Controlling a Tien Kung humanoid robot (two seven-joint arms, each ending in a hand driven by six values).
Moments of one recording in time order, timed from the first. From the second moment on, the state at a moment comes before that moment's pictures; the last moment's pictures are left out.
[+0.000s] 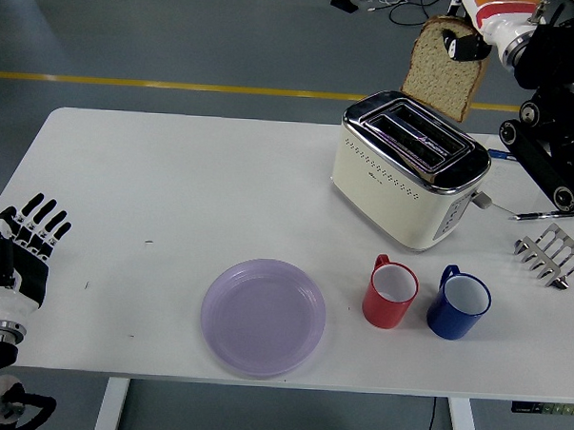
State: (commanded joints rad) left arm 0.07 0.07 -1.58 -1.30 0.79 0.02 -0.27; right arm 1.20 -0.29 0.74 0.85 -2.05 -0.10 -0.25
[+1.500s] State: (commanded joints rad) left arm 0.09 0.06 -1.55 -1.29 0.79 0.02 -0.26; right arm 0.86 -0.13 0.37 1.19 -1.20 0.01 -0.06
